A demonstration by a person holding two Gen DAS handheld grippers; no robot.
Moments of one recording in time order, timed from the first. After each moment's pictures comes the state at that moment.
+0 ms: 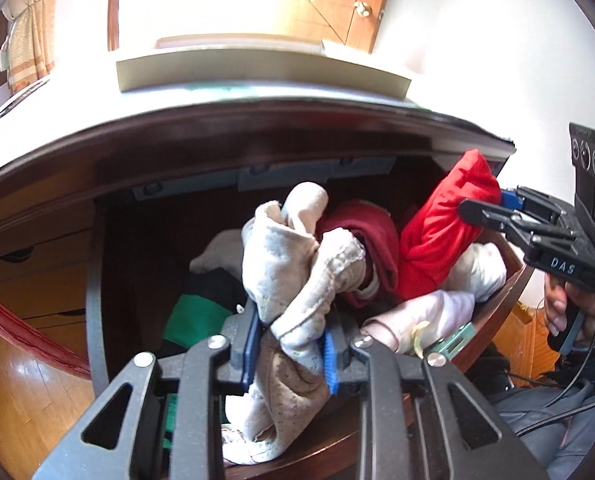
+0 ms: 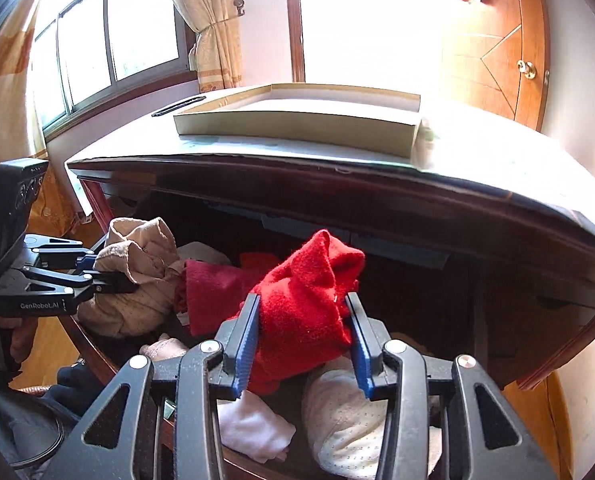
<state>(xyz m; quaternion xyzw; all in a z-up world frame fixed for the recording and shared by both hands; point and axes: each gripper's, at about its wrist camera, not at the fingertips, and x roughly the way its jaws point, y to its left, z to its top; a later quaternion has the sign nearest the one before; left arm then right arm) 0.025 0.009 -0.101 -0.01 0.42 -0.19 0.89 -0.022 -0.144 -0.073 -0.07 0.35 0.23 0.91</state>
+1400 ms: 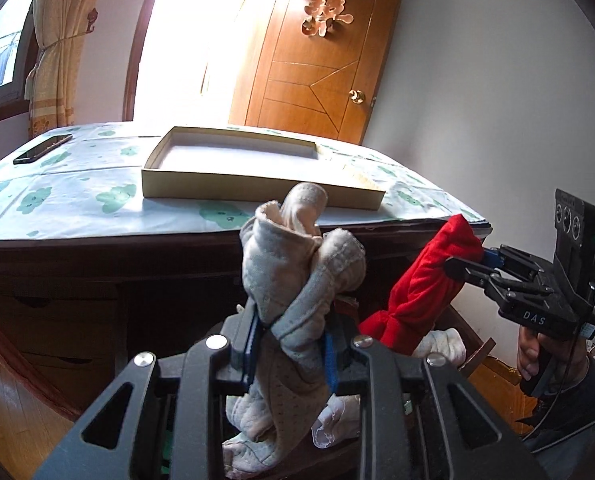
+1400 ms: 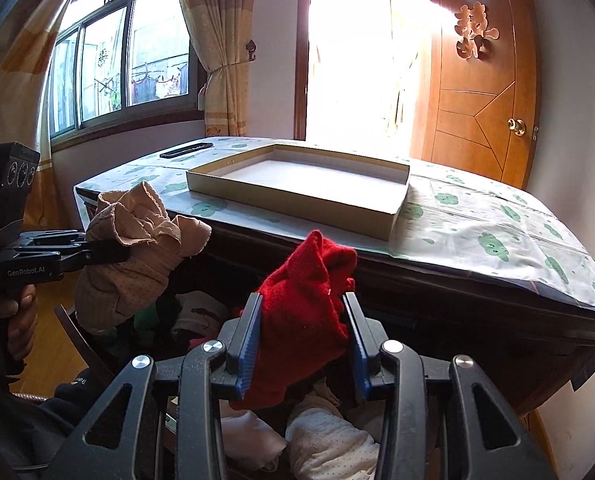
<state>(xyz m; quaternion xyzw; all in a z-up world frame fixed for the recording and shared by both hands) 0.007 0.023 -0.043 -0.07 0.28 -0.19 0.94 -0.040 -0.151 -0.028 -0.09 0.26 0.23 0.93</state>
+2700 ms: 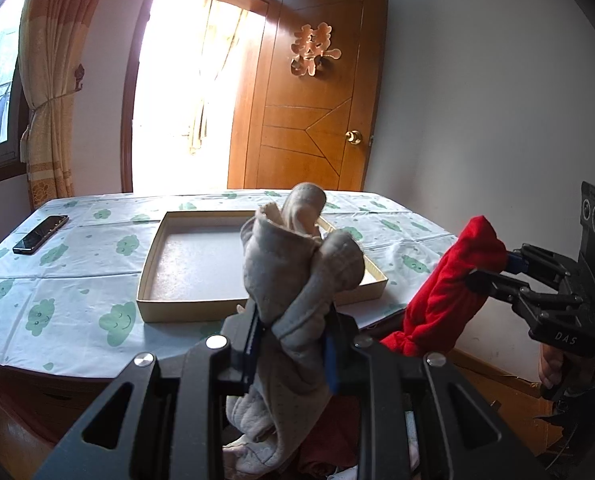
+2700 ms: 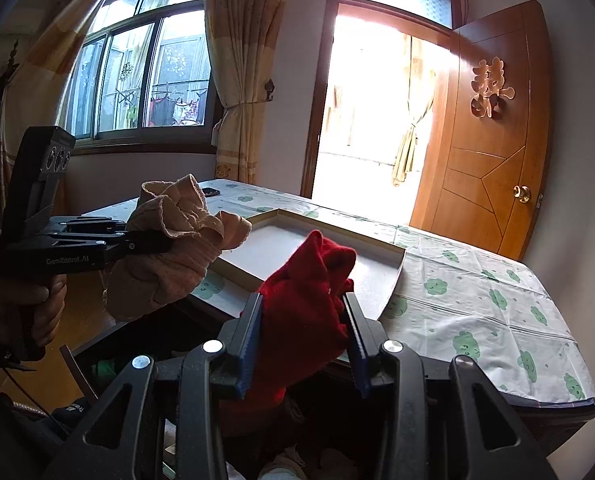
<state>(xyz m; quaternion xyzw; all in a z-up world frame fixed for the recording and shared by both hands) 0.054 0.005 0.033 -0.03 0.21 -0.18 0.96 -0.013 -0.147 0.043 -0.13 0.18 0.25 0.94</state>
